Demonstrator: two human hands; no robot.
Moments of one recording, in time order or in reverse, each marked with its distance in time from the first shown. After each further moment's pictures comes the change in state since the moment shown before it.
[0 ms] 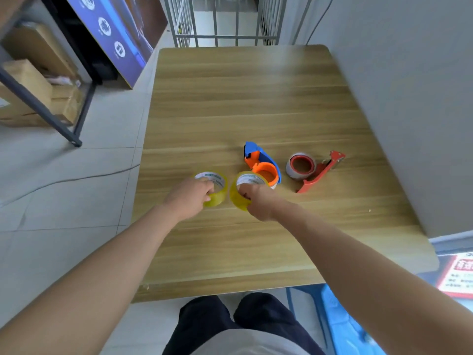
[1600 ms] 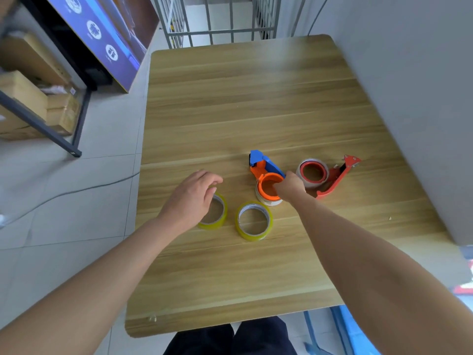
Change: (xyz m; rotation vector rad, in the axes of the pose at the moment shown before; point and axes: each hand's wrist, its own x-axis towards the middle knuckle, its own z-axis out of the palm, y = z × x) left_hand 0.013 0.007 -0.038 -0.251 0.277 0.060; right_hand 0.093 0.071 -0.009 0.530 0.255 0.599
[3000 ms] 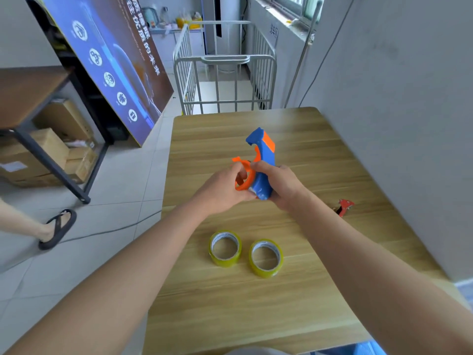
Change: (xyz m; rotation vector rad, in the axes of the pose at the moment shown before) left_hand 0.038 0.043 -0.082 -0.197 -0.055 0.047; right_hand -0.122 -0.118 -0.062 0.928 -0.249 -0.324
